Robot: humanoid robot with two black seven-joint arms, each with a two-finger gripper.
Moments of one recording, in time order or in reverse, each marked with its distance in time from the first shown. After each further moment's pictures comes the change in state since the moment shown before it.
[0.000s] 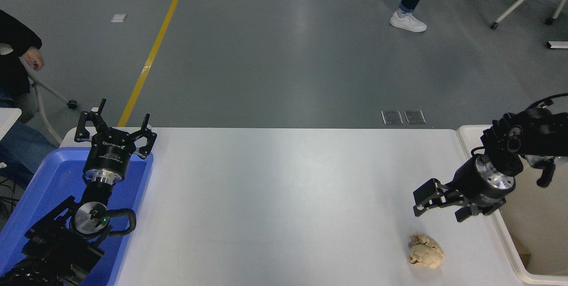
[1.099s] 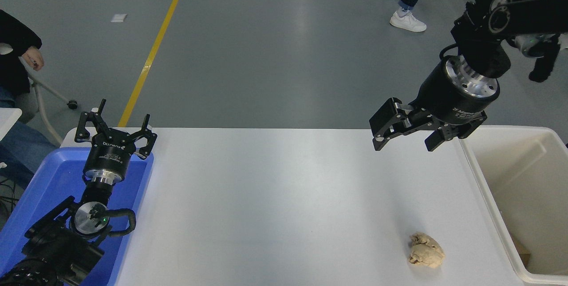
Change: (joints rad) left arm 0.000 0.000 0.000 0.000 0.000 0.000 0.000; right arm 0.848 0.341 -0.371 0.254 0.521 0.193 -0.001
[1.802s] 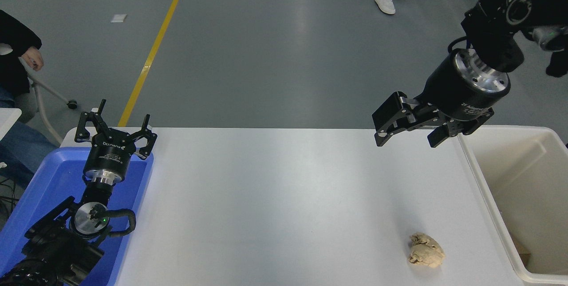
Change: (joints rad) left arm 0.002 0.000 0.000 0.000 0.000 -0.001 0.001; right arm 0.152 -0.028 -0.004 0.074 0.015 0.029 0.000
